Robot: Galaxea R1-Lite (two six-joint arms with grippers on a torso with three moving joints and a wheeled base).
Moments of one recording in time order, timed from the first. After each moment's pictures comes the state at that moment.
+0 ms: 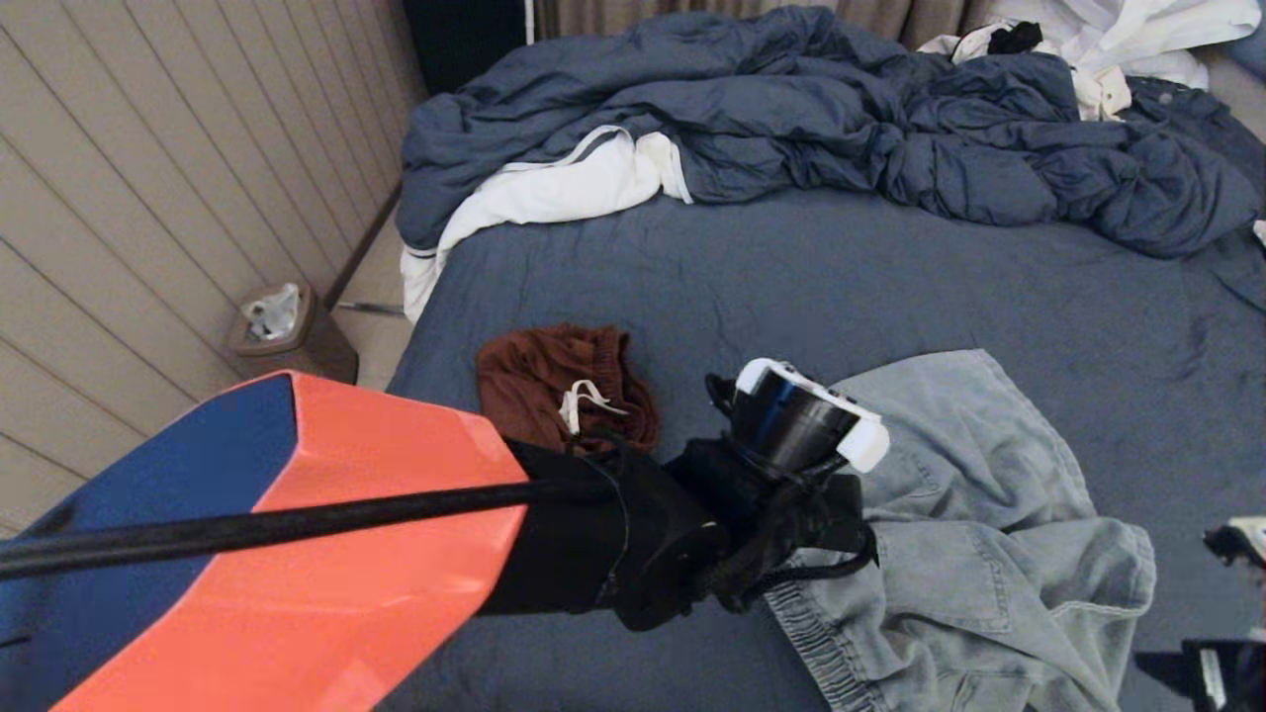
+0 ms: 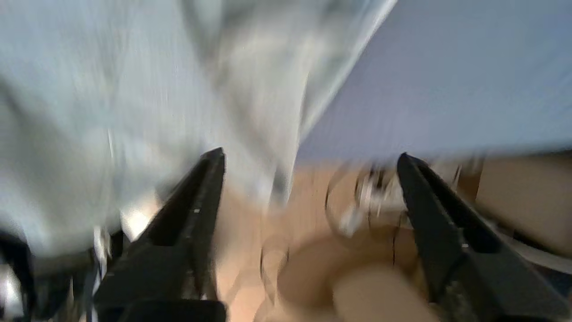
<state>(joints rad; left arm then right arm) -1.05 2.23 -1.61 -0.14 0.22 -0.57 -0.45 1.29 -0.35 -0.13 0.01 -0.28</state>
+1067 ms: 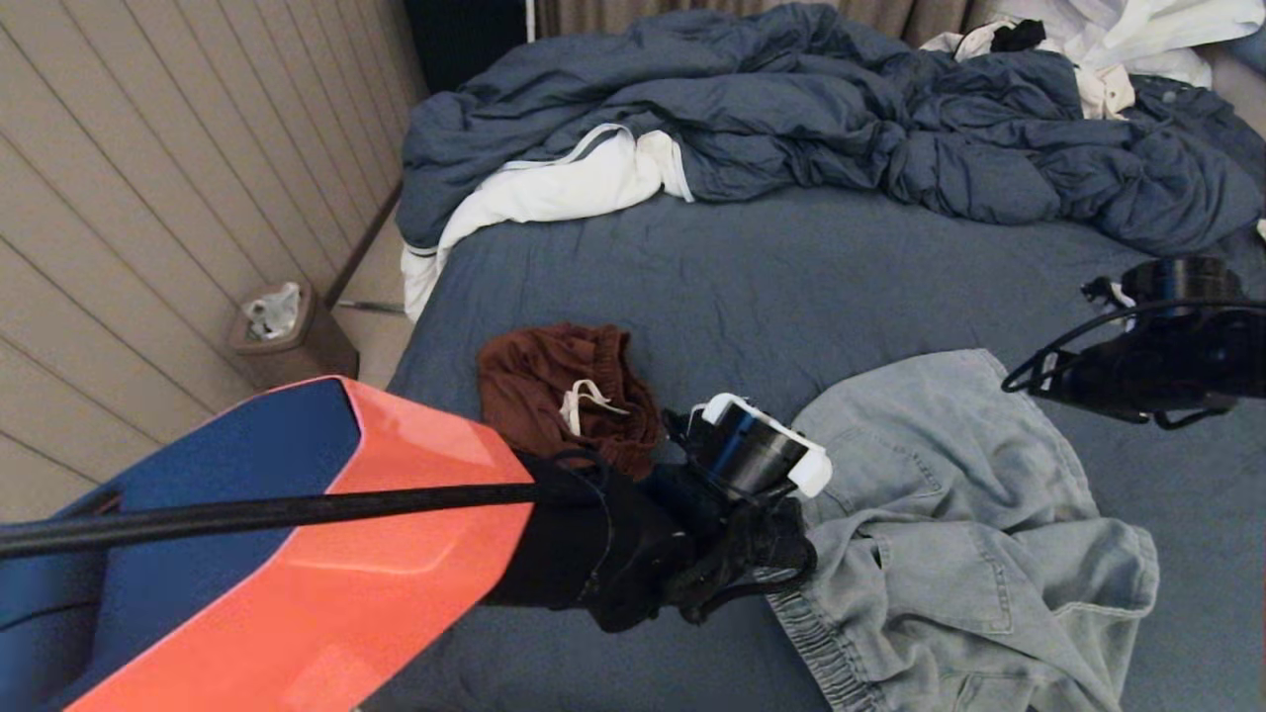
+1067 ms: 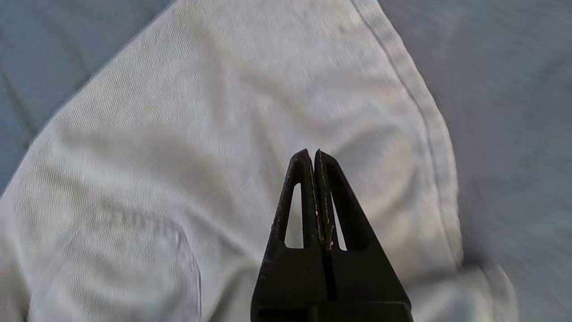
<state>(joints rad) -1.02 2.26 -1.52 -0.13 0.23 -0.67 -0.34 2.04 -1.42 -0.01 0.08 0.13</state>
